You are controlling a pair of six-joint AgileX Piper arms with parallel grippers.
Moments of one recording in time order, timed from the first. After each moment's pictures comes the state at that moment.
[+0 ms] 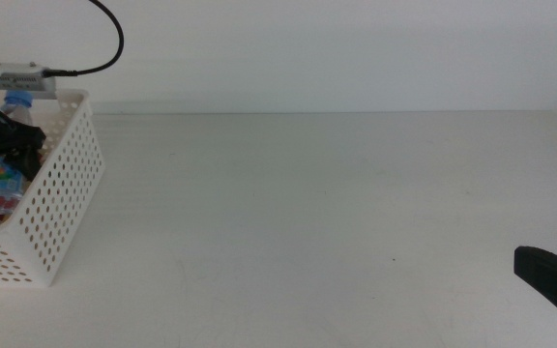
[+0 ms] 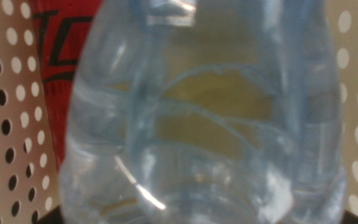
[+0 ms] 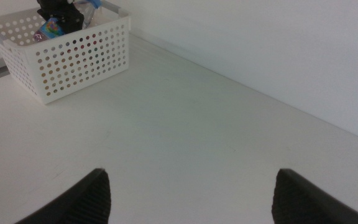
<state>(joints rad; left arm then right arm) 0.23 1.98 -1.67 -0.08 1.10 0.34 0.64 0.52 -0.62 0.06 0.46 -0.10</state>
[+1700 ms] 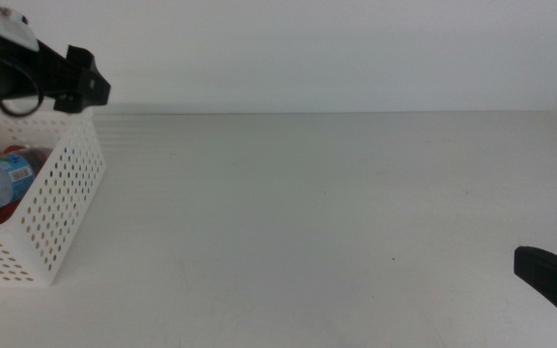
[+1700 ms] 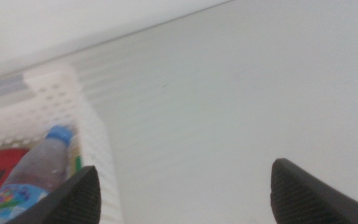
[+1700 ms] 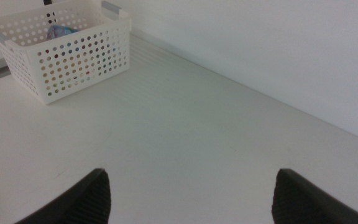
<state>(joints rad) -0.09 1.33 -1.27 -0.17 0.76 0.33 0.64 0.52 -0.62 0.06 0.46 -0.10</state>
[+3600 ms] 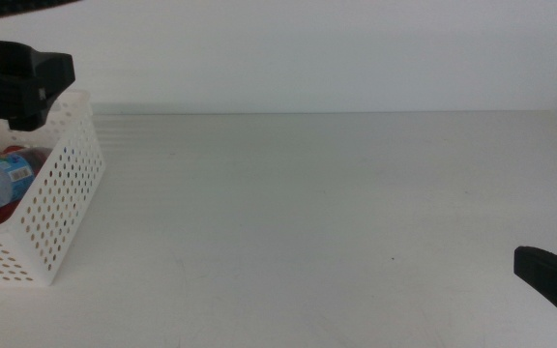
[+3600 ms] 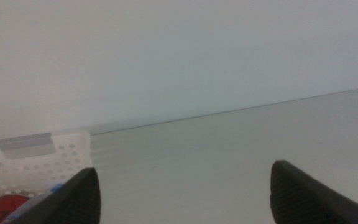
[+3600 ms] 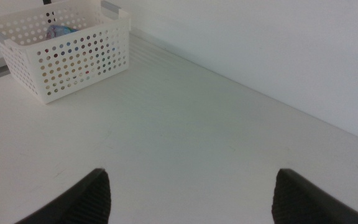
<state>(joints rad) -0.22 0.89 -0.92 -0.02 0.41 0.02 0.64 0.52 -0.62 0.05 0.46 -0.10</state>
